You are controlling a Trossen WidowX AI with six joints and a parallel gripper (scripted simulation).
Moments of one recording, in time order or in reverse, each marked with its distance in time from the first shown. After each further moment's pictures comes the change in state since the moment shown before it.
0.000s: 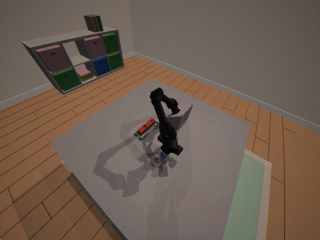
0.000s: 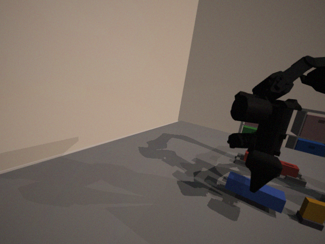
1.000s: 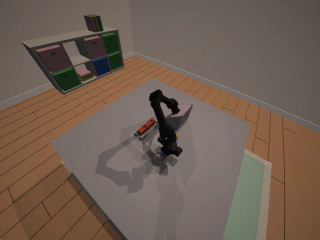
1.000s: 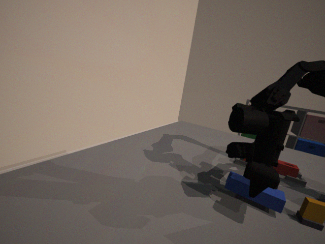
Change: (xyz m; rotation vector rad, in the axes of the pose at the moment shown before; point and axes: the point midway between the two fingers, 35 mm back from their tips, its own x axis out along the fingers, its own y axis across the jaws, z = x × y) arm 0.026 -0.001 -0.003 -0.007 0.005 -0.008
